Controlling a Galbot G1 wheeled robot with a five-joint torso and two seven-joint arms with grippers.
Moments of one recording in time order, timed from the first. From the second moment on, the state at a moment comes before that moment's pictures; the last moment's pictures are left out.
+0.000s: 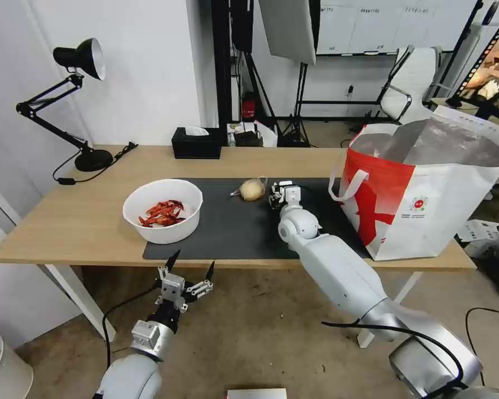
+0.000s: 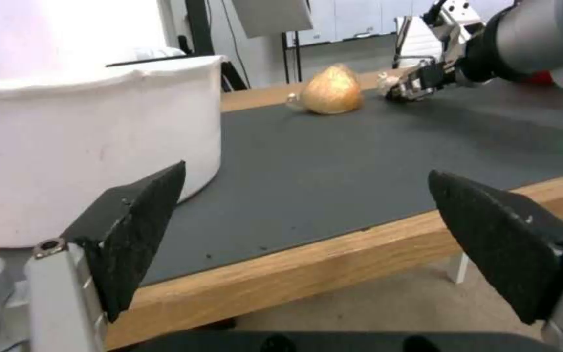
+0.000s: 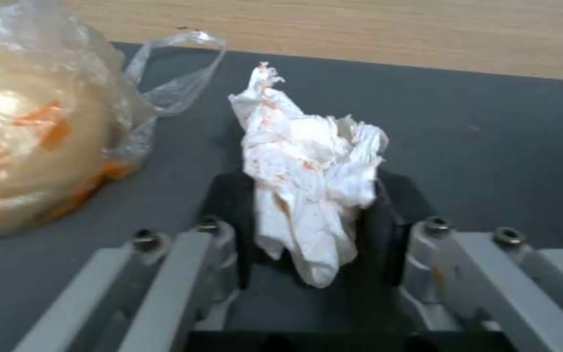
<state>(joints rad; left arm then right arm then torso) 1.50 -1.15 -0.33 -1.97 -0.16 -0.16 -0.06 -0.40 1.33 -0.18 1.15 0.67 -0.39 0.47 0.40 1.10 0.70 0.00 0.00</state>
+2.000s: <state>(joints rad) 1.51 -1.14 -0.32 -2.01 -0.17 -0.15 -0.06 -0.44 0.83 0.05 1.84 0.85 -0.54 0.83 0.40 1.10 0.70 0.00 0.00</state>
